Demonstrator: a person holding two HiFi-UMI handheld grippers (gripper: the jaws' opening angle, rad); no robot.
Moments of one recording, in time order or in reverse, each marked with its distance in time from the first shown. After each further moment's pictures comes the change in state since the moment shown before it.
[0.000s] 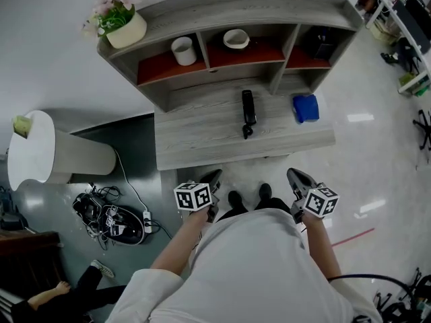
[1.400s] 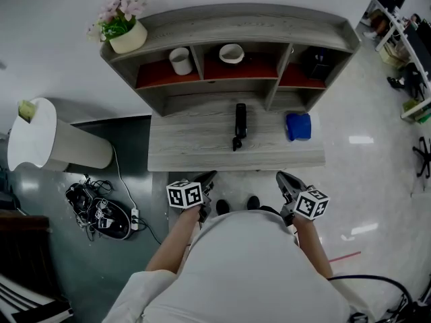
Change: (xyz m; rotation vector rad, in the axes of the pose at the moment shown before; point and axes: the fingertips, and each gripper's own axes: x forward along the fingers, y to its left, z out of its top) left arm 0.037 -0.044 0.024 -0.060 -0.065 -0.023; right arm 0.005 -0.024 0.053 -0.034 0.037 0.150
